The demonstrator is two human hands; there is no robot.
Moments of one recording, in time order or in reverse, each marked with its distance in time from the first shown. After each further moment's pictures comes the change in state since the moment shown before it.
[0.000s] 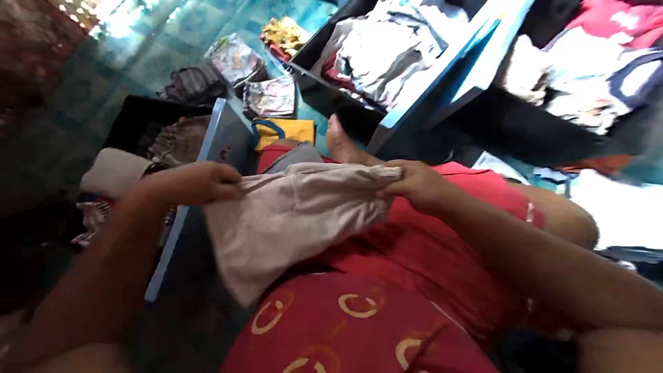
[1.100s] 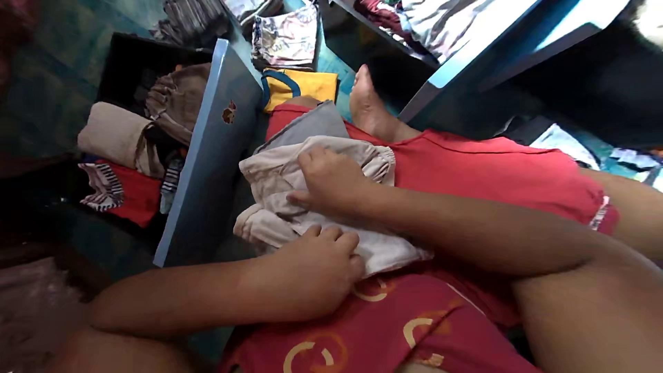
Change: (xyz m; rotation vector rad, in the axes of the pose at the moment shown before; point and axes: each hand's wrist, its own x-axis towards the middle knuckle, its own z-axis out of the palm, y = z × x) left_hand 0.010 0.159 0.111 0.217 -0.166 0.393; right_hand 0.056 -0.060 0.139 -0.794 -0.201 -0.326
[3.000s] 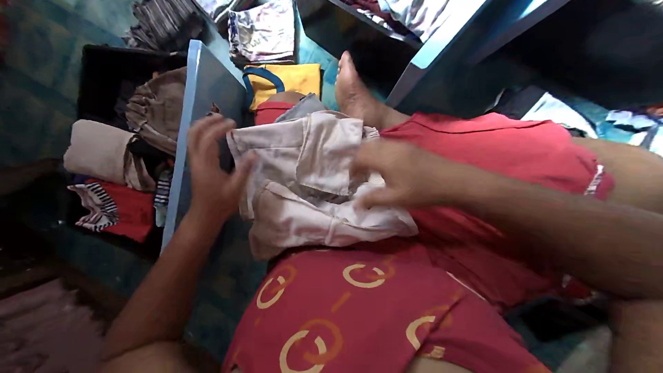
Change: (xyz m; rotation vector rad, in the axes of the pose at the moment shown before) left_hand -0.043 -0.142 0.014 -0.287 1.005 -0.406; right_hand -0.076 0.092 -0.031 0.250 0.045 -0.209
